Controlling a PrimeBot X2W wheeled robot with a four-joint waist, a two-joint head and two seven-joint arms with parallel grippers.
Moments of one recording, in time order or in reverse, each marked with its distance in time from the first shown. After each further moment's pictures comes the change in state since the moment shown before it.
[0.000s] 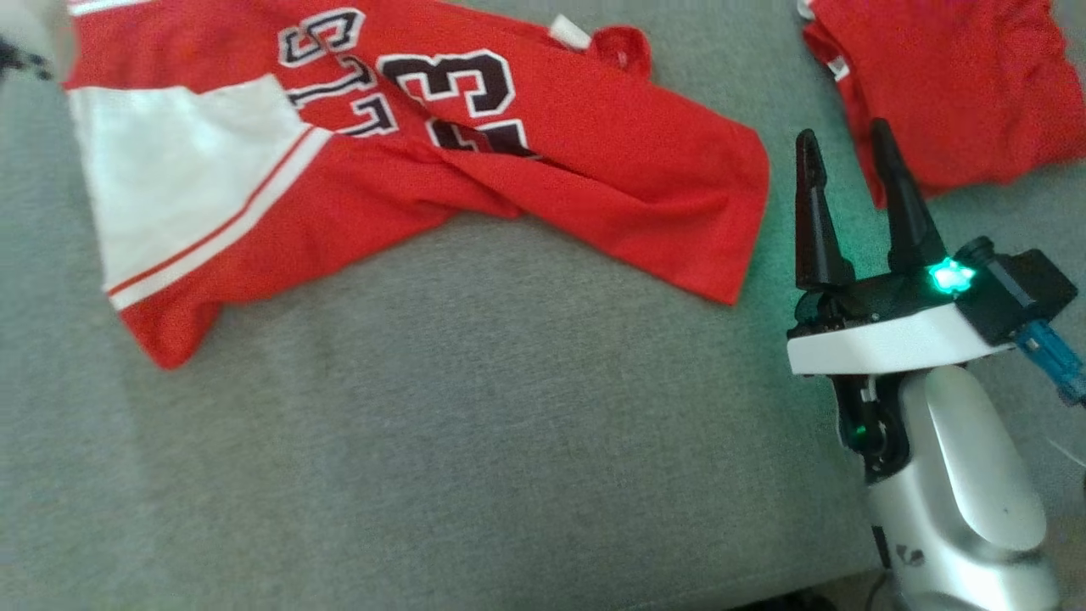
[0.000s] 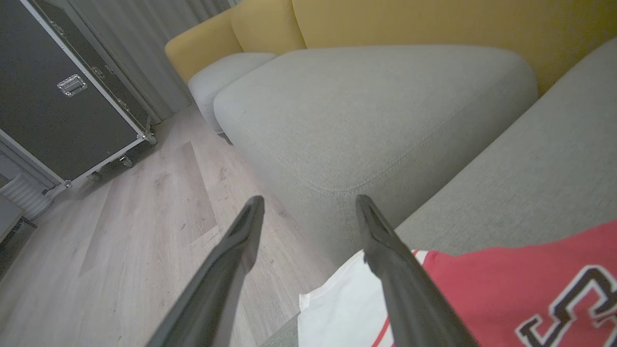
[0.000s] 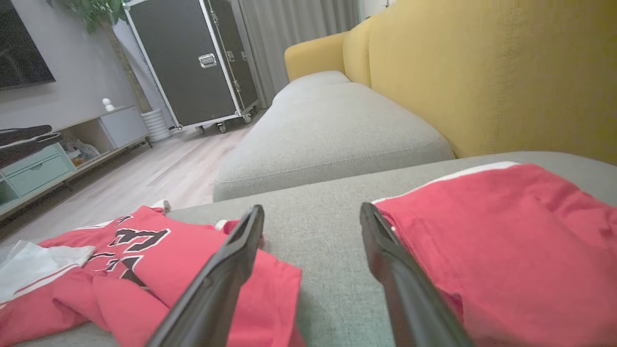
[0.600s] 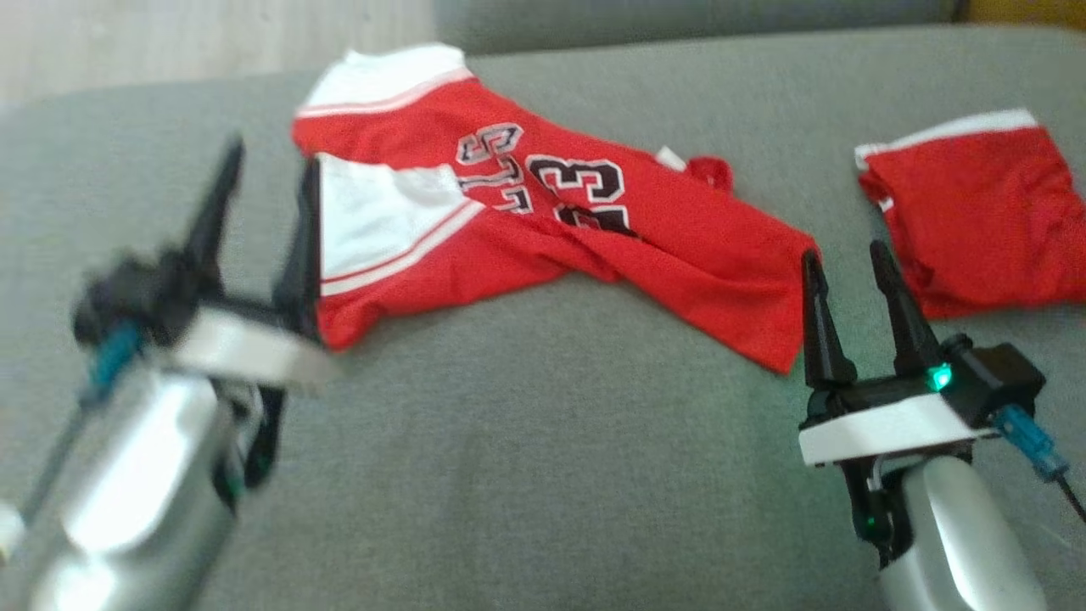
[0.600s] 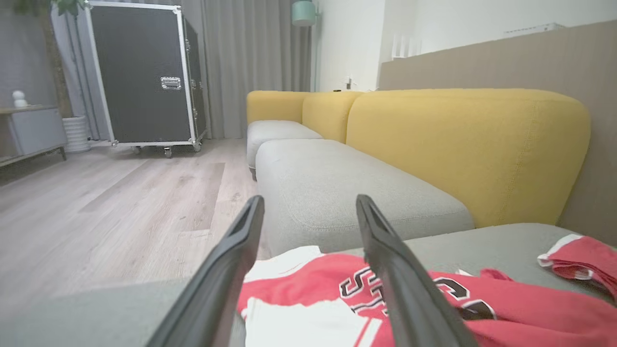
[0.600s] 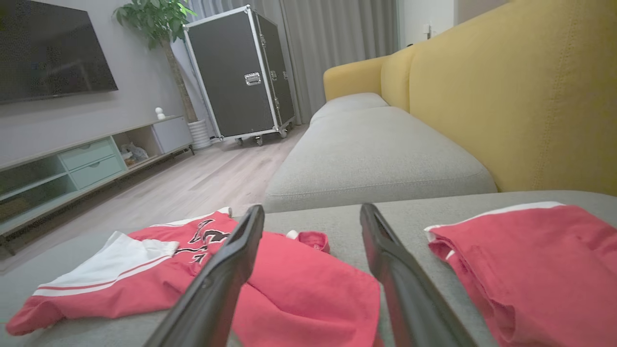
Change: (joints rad) left arm 0.861 -0.127 0.620 -0.686 0.126 0.239 -0.042; right arm 0.155 0.000 -0.057 0.062 -0.077 0.000 0.000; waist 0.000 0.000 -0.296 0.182
